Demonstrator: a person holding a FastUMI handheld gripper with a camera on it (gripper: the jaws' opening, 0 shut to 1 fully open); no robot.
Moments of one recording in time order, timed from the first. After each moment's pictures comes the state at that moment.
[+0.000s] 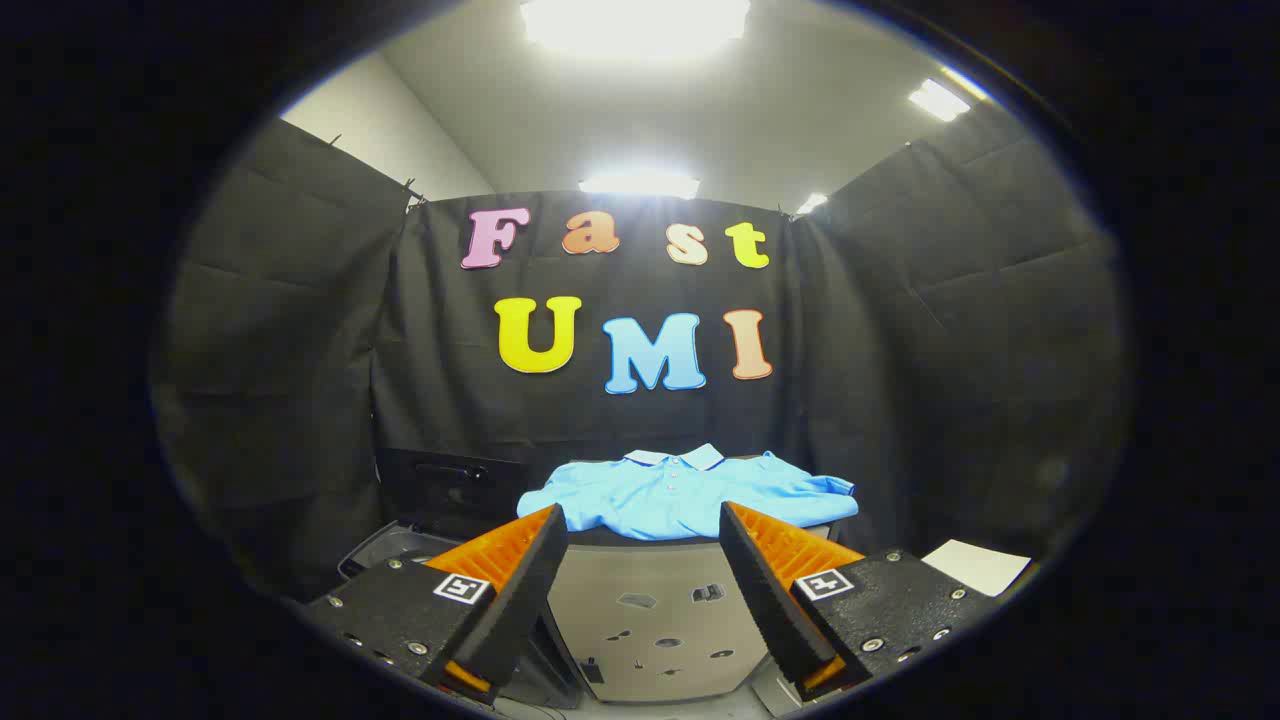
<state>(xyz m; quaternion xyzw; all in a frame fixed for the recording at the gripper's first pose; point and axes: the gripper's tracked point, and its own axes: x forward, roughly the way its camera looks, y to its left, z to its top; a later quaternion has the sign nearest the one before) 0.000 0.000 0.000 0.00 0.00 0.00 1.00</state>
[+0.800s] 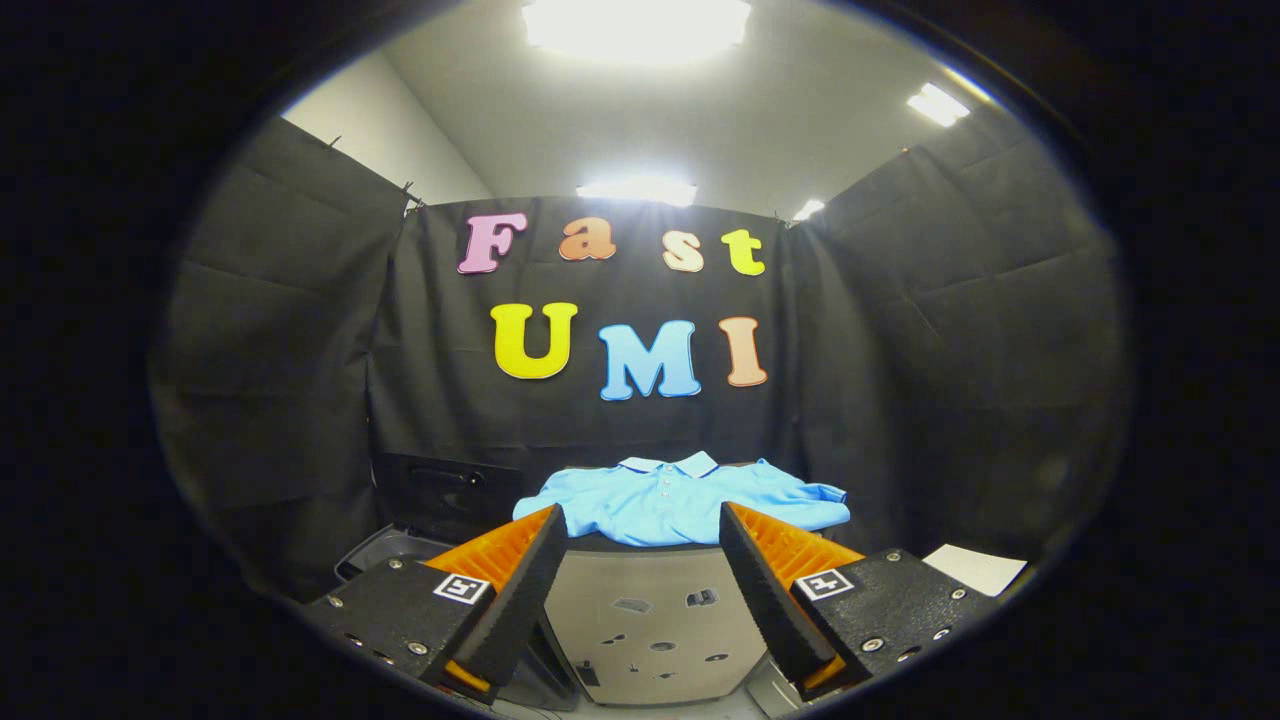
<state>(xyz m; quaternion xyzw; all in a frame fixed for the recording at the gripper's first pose) -0.006 -0.004 0.007 0.00 -0.01 -0.01 1.00</state>
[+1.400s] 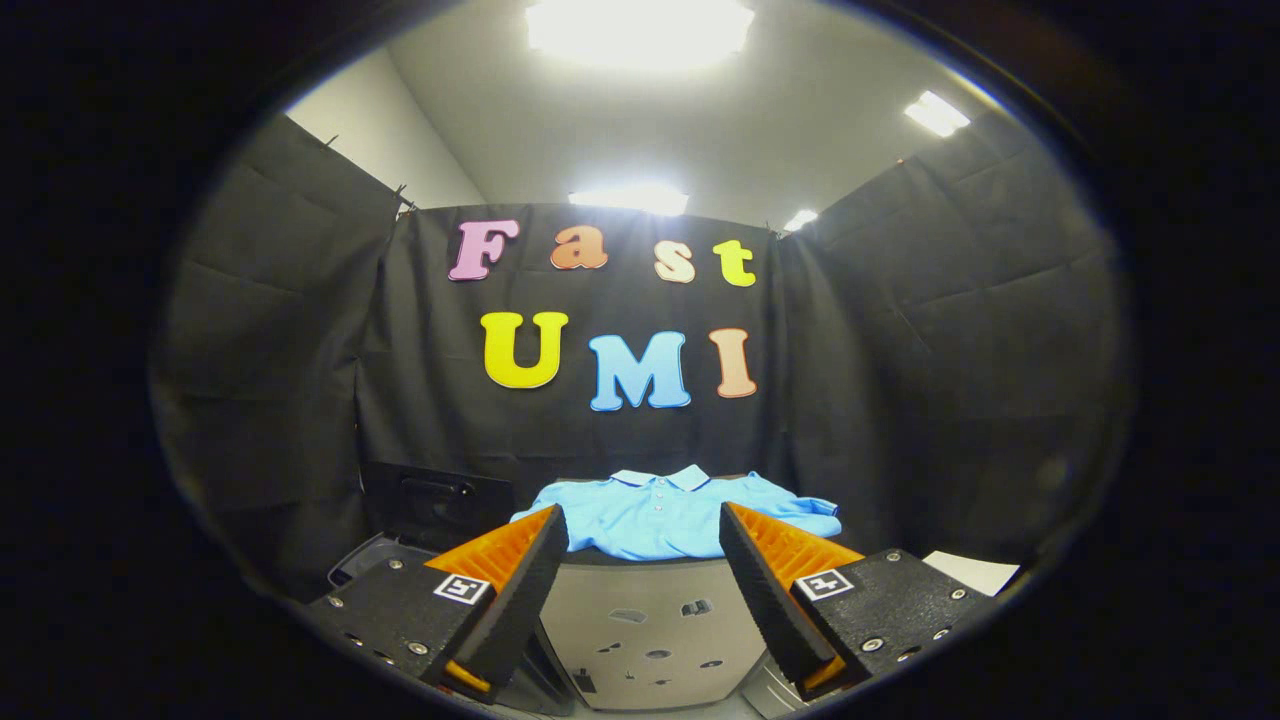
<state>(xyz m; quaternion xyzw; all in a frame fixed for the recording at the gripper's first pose) 0.001 -0.002 0.026 -0.01 -0.02 -0.03 1.00</state>
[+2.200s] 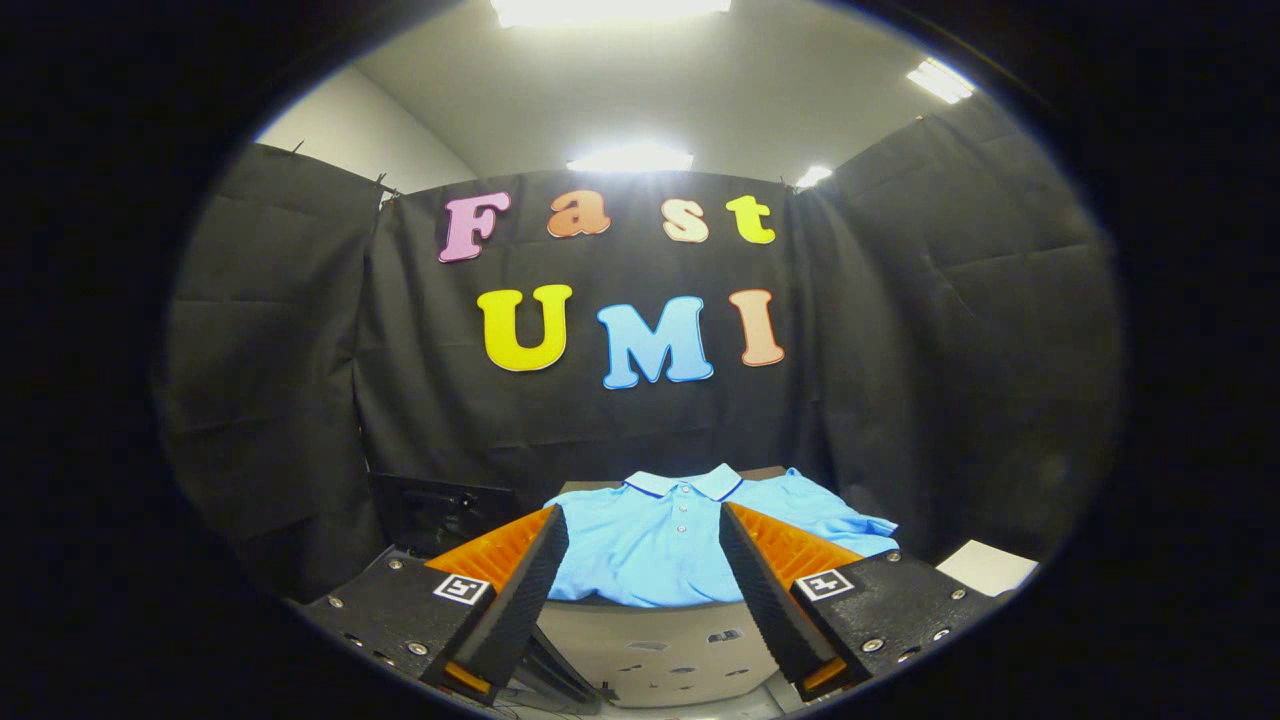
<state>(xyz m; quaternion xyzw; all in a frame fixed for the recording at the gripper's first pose) 0.117 -0.004 0.037 0.02 0.06 0.01 1.00</state>
